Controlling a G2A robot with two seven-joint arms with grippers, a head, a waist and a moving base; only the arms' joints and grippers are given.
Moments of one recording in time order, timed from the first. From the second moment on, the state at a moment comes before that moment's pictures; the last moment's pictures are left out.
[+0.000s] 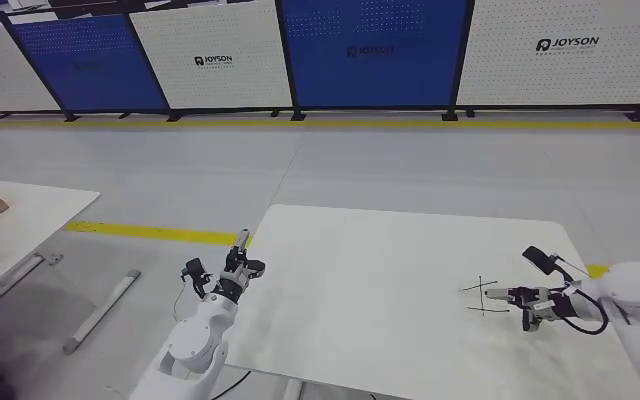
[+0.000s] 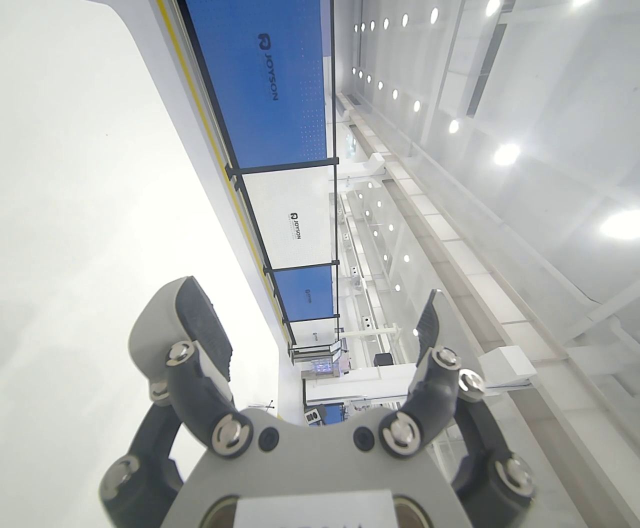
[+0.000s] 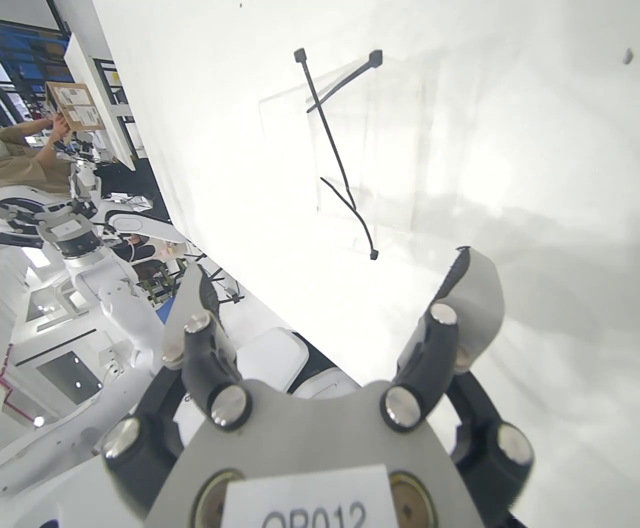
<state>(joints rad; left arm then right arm) 1.73 -1.15 -1.60 -1.80 -0.42 0.00 0.00 -0.80 -0.92 1.05 -1.03 -0.08 0.08 1.38</state>
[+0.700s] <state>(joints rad) 1.73 -1.15 -1.60 -1.80 -0.42 0.00 0.00 -0.84 -0.90 1.09 -1.10 -0.15 0.19 1.33</state>
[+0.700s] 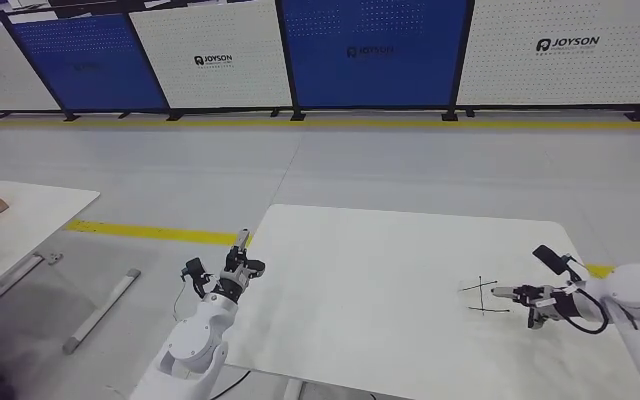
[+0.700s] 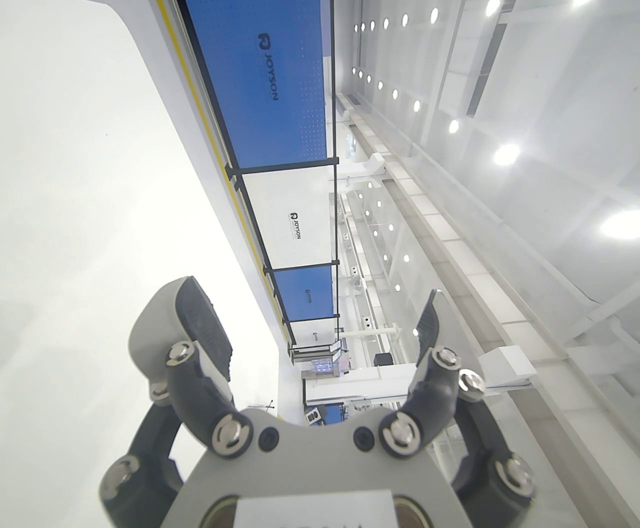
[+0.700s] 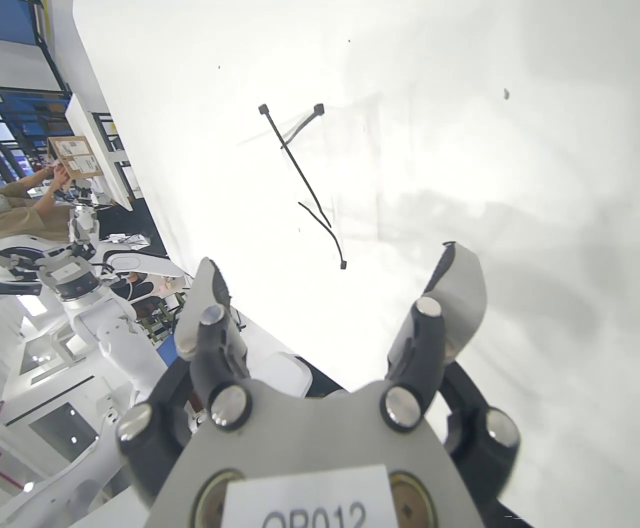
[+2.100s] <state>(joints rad) 1.73 -1.15 -1.60 -1.80 -0.42 0.00 0.00 -0.76 -0.93 0.98 -1.05 -0.20 0.32 1.35</state>
